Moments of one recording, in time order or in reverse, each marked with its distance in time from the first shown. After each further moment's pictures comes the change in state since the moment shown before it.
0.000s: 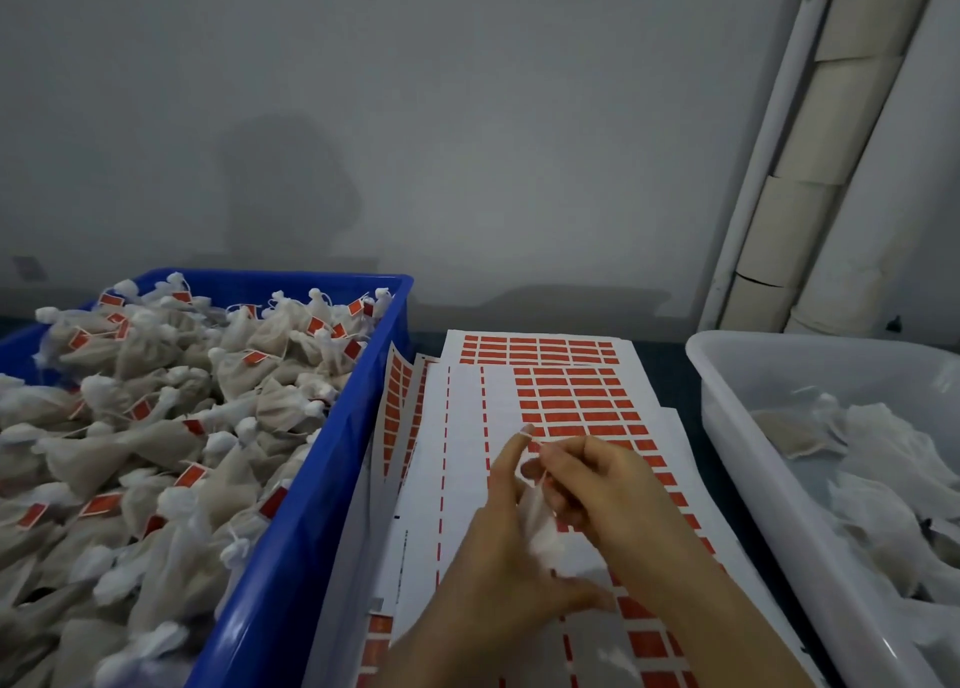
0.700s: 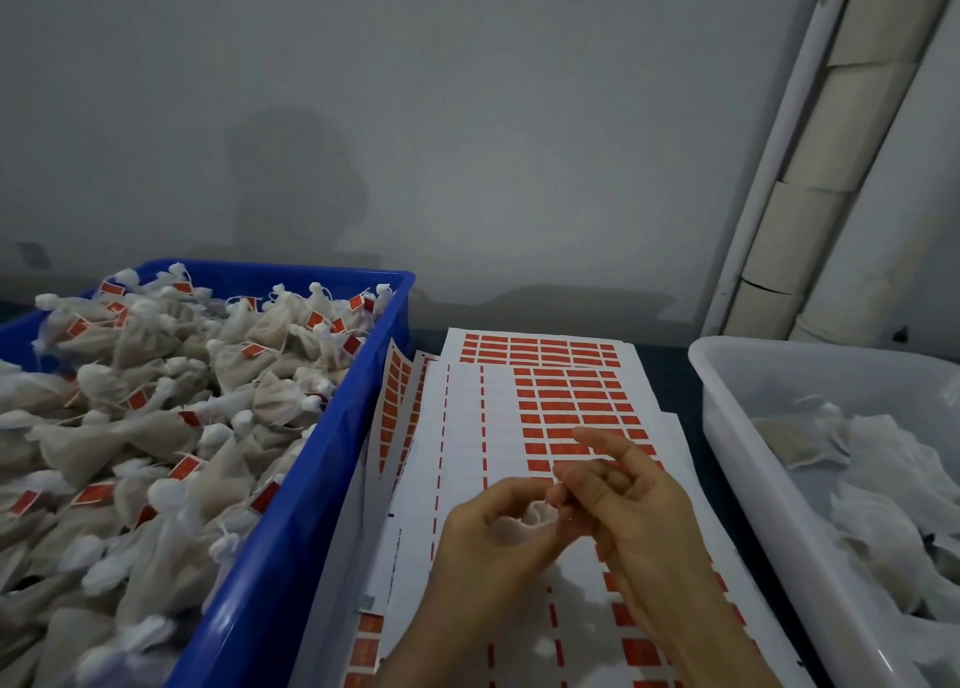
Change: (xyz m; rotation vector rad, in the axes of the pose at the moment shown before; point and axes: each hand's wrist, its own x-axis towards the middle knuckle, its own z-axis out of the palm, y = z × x) left_hand -0.001 0.006 -0.002 -0.127 0.261 0.011; right_hand -0.006 0.015 -0.011 0.278 0.102 -0.135
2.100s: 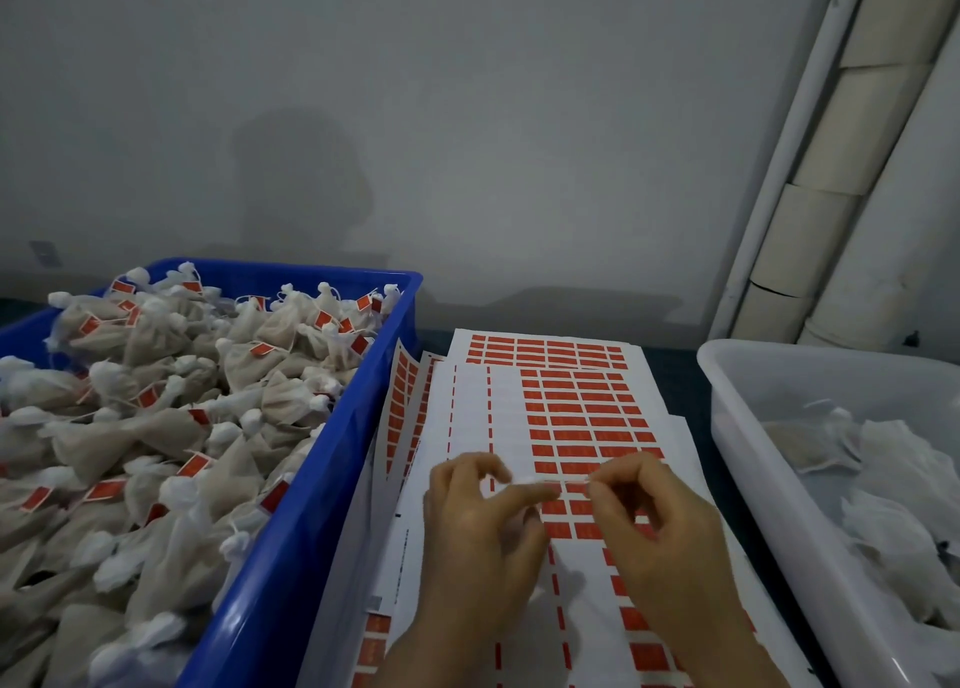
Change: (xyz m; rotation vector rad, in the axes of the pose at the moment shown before) left_hand -0.002 -0.009 -0.008 0.472 0.131 0.131; right_hand -0.011 0.005 -0.008 -0.559 0.049 -0.382
